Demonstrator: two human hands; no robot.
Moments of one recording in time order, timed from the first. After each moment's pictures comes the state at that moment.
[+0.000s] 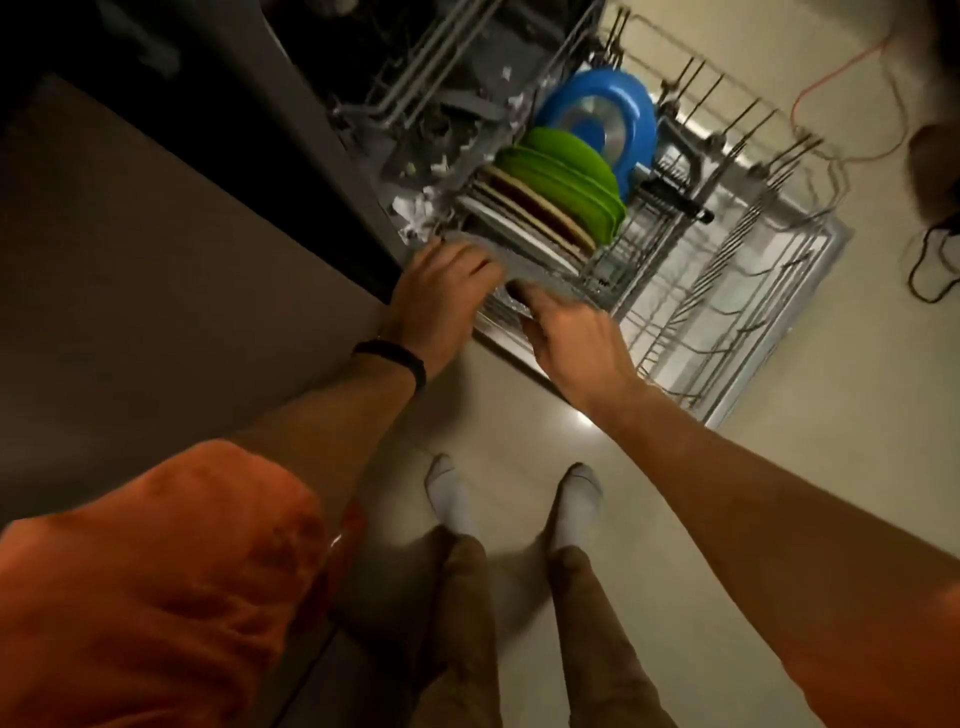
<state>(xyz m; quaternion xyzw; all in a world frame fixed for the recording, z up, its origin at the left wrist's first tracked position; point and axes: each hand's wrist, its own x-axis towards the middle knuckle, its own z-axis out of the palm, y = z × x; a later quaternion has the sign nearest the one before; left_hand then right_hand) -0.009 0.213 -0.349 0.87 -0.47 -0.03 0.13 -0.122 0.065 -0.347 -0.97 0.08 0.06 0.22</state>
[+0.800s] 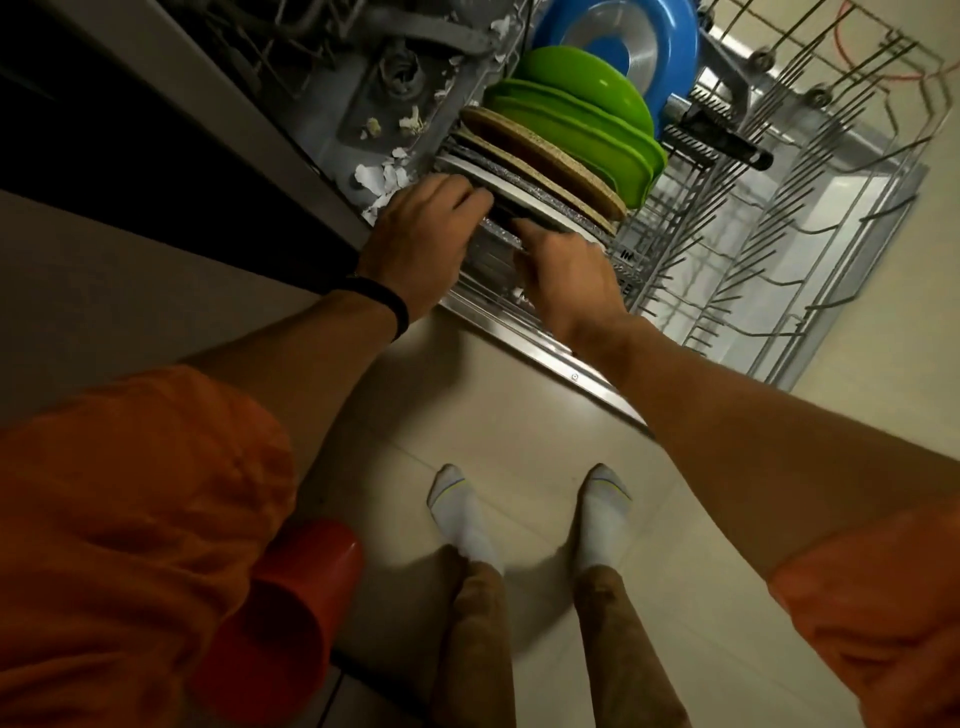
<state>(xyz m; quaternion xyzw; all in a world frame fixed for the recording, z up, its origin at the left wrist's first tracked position) 0.071 0.189 -0.459 0.86 -0.49 -0.03 0.13 -0.041 0.051 -0.456 -0.94 0.19 0.11 0.24</state>
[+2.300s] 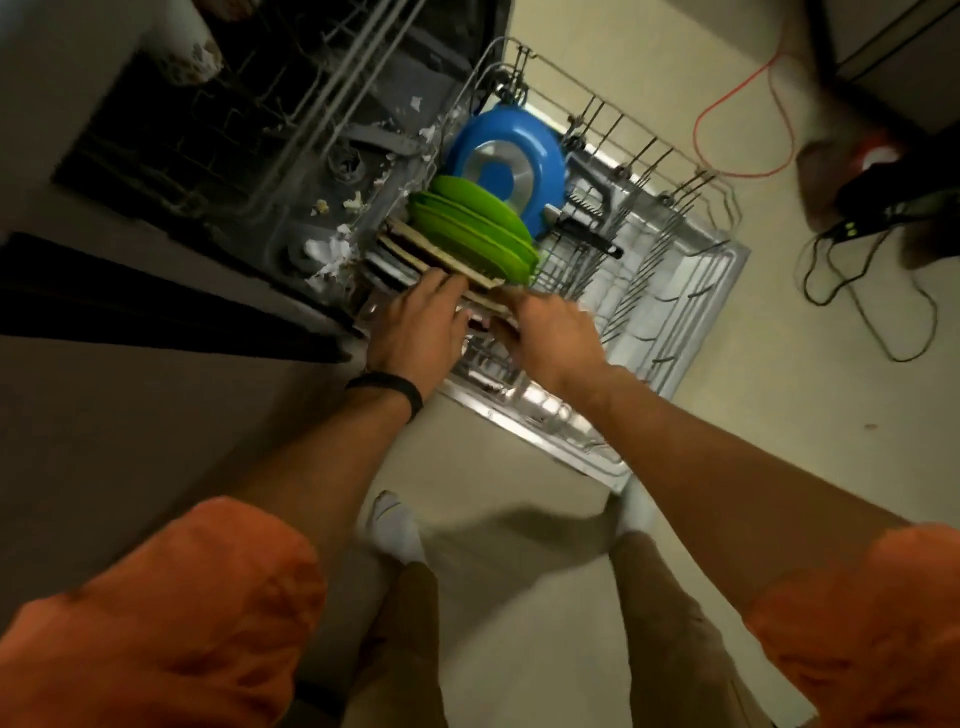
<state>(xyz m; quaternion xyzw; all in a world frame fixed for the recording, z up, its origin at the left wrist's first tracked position) 0.007 0.112 -0.365 0.91 -0.33 -0.16 0.20 -0.075 -0.032 -0.341 -0.95 0.17 0.18 0.20</state>
